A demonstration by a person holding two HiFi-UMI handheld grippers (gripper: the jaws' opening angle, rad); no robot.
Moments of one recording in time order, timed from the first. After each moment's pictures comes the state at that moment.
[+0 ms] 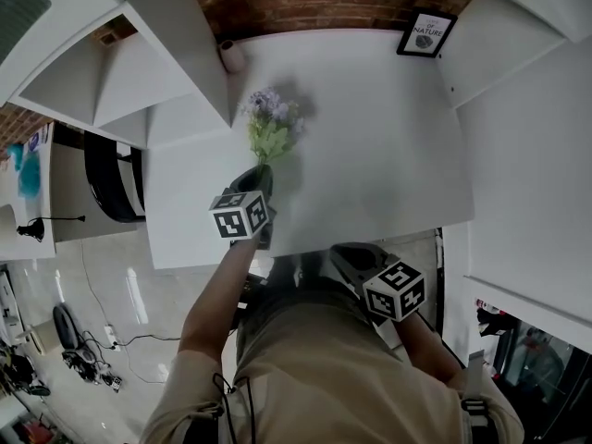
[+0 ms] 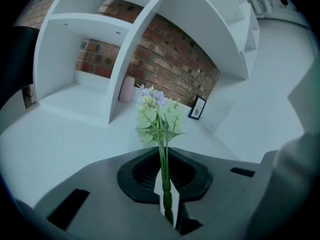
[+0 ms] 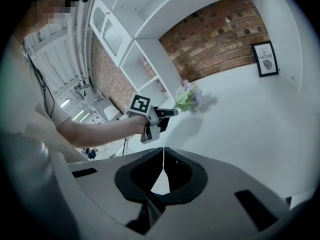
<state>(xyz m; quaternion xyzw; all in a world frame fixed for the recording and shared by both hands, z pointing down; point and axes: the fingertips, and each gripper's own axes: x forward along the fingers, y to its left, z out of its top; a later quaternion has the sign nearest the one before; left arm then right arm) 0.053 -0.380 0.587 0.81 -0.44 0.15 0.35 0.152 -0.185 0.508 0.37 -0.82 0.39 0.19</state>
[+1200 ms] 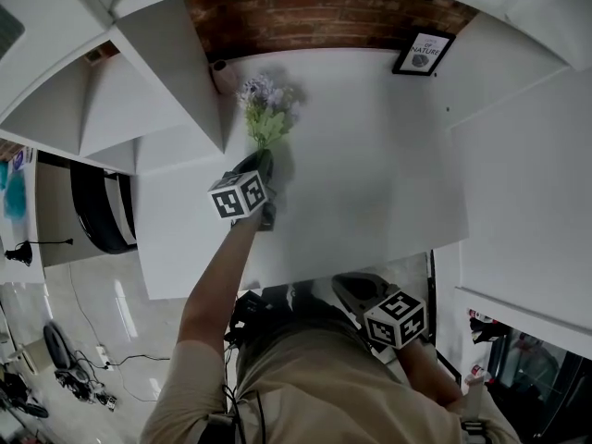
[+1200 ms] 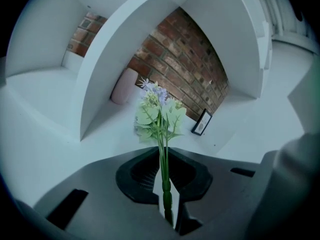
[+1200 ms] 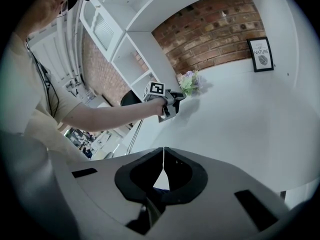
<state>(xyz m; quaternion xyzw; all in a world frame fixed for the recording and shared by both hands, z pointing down) 0.082 -0.483 0.609 0.82 -0.42 0.07 0.39 0.156 -0.184 0.518 0.39 -0.80 0.41 0.22</state>
